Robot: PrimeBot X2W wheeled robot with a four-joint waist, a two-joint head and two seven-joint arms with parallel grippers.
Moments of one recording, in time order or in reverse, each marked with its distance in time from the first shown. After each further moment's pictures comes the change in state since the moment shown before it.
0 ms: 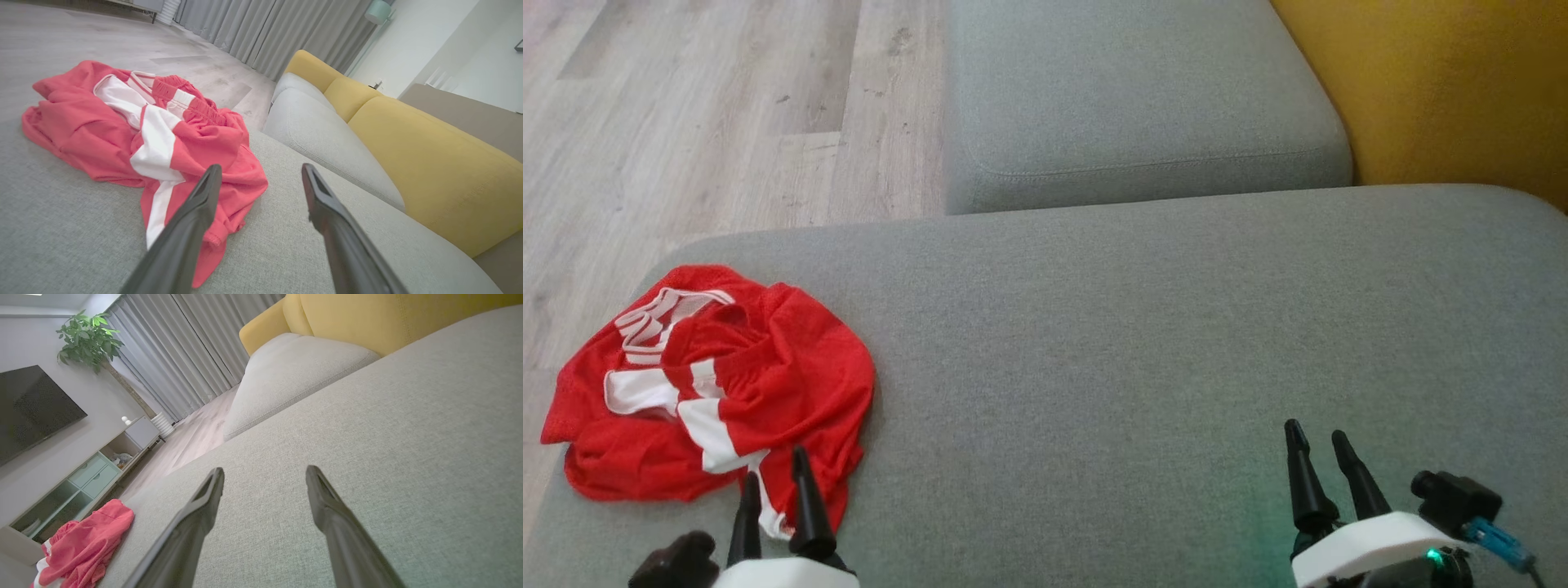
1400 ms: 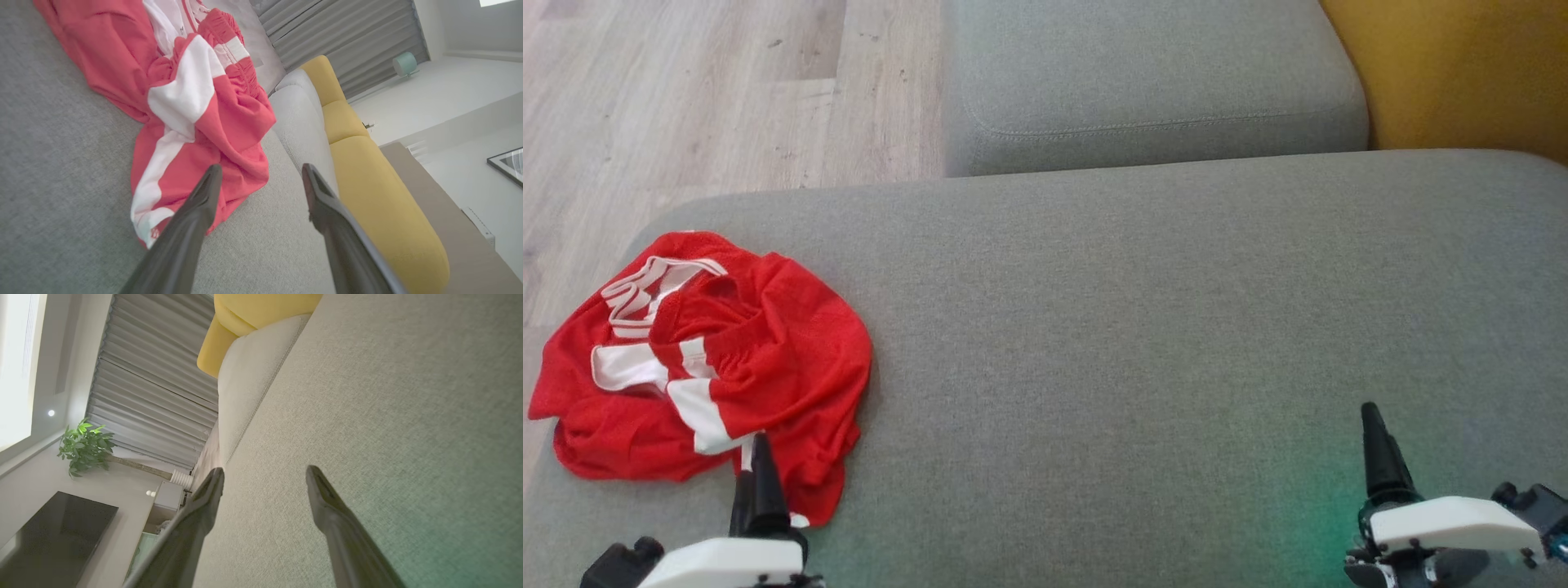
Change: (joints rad) left arm -0.054 -0.002 0.075 0.030 -0.484 -0.105 0.119; right arm -0.023 0.000 -0.126 -0.003 0.507 0.000 0.117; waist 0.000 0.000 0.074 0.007
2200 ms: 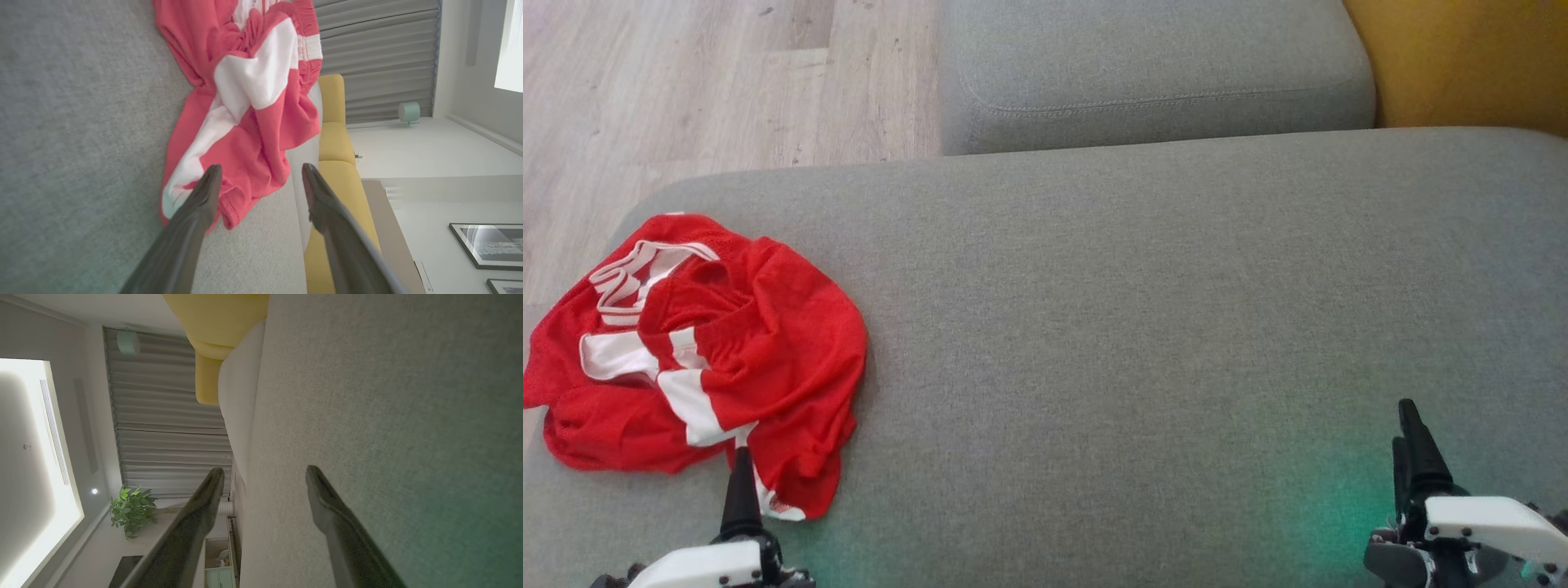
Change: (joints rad) left arm -0.037 0.000 0.047 0.097 -0.352 -0.053 0.072; right arm -0.022 0.000 -0.063 0.018 0.401 0.000 0.071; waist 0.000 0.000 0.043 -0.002
